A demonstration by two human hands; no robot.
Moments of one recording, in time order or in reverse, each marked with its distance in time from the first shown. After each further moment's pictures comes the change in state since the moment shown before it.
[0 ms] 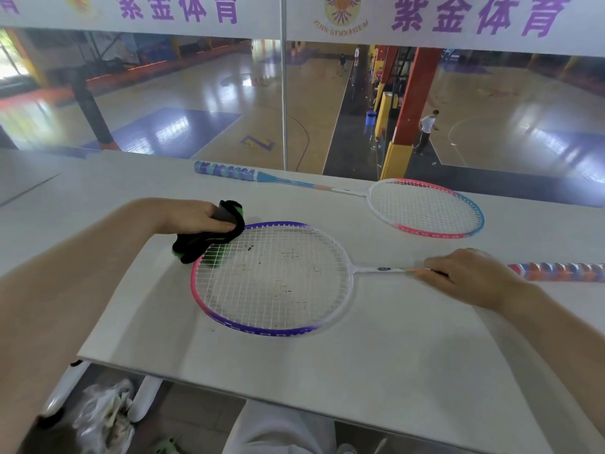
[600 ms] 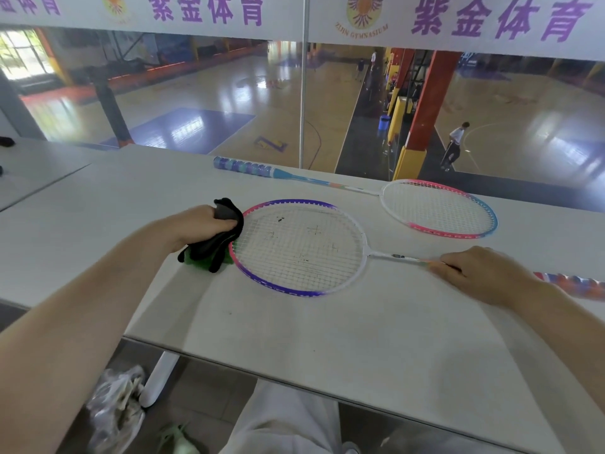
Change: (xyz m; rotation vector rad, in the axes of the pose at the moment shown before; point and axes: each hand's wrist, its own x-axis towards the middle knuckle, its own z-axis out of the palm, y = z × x) left_hand -0.019 -0.022 0.039 -0.336 0.336 -0.167; right_hand -0.004 -0.010 -0.008 0.041 -0.040 0.140
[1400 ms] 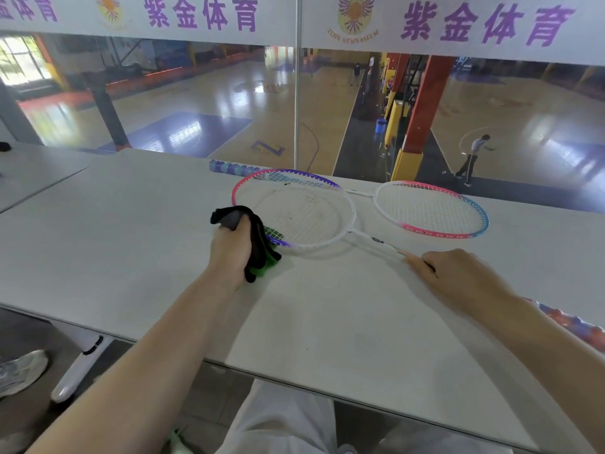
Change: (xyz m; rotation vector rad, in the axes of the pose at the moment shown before) left_hand -0.018 0.029 0.095 -0.879 0.419 -0.096; right_hand -0.014 -0.052 -0.005 0.020 0.149 0.141
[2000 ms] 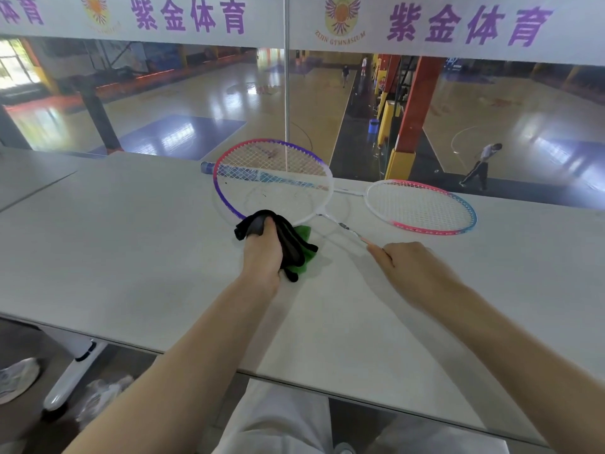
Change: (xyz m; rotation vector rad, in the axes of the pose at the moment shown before) left_hand -0.033 -0.008 0.058 -0.257 -0.119 -0.058; right_hand 0.008 -0.050 -0.002 0.143 -0.022 0.028
